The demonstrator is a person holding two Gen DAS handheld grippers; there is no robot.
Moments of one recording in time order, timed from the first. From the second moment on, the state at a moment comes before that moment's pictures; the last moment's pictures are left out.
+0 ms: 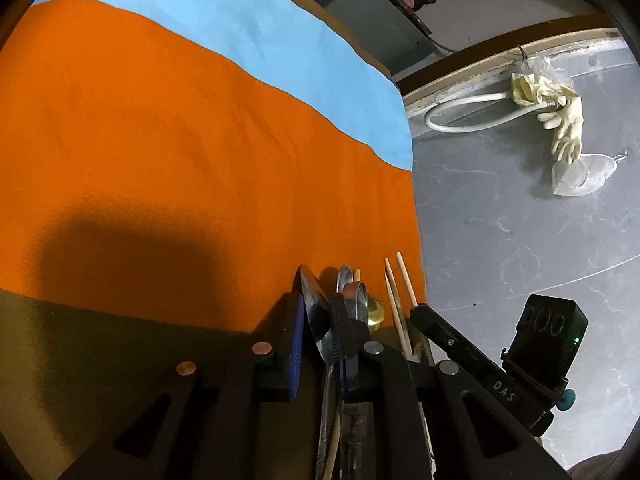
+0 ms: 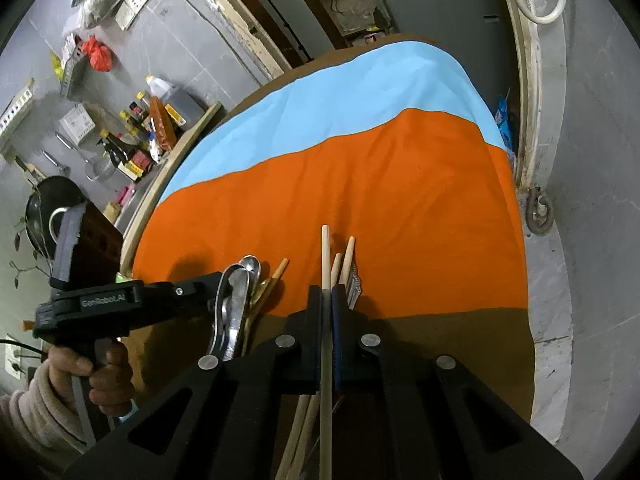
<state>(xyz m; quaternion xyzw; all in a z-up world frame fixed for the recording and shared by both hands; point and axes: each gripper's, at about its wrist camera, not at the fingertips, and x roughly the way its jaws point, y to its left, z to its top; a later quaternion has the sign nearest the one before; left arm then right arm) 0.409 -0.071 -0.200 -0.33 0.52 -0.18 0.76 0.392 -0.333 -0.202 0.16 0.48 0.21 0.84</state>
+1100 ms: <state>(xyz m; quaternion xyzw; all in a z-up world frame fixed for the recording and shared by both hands) 0.297 0.022 -0.028 -0.25 0.28 -0.12 0.92 0.342 -0.284 -0.100 0.28 0.29 0.26 0.87</state>
